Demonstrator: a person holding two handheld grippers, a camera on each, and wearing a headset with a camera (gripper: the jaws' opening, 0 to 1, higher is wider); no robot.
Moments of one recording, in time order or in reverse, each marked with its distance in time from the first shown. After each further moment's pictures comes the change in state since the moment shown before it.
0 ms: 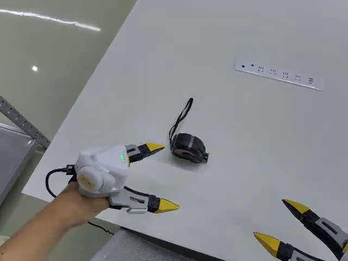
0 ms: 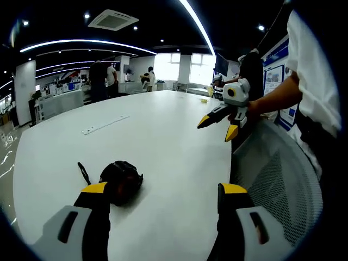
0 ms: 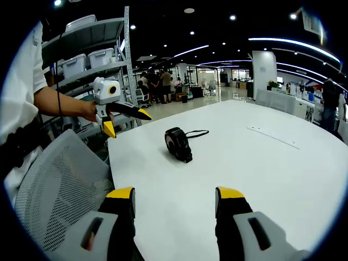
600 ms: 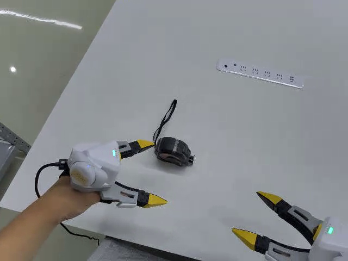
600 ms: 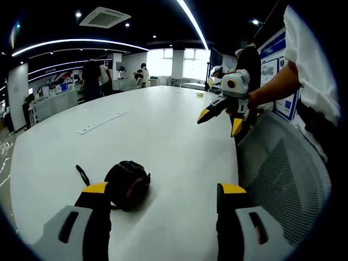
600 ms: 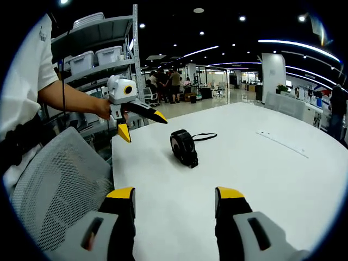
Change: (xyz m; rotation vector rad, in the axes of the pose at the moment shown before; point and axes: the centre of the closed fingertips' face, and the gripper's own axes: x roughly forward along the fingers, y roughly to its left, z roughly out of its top) left arm 0.023 0.022 -0.007 0.046 0.036 -0.043; right arm 0.020 0.001 0.007 -0.044 -0.001 0.065
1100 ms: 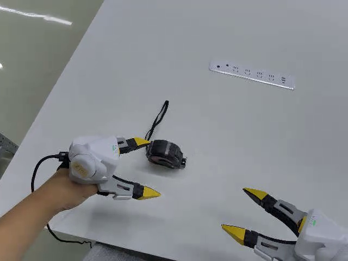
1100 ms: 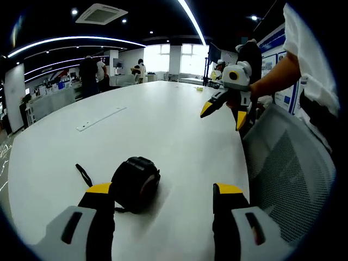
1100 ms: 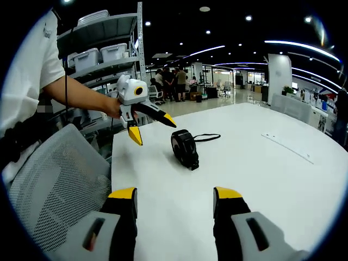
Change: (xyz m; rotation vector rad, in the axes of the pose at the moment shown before) left arm 0.018 0.022 -0.013 0.017 0.036 -0.019; right arm 0.015 -0.007 0.000 -0.033 0.013 0.039
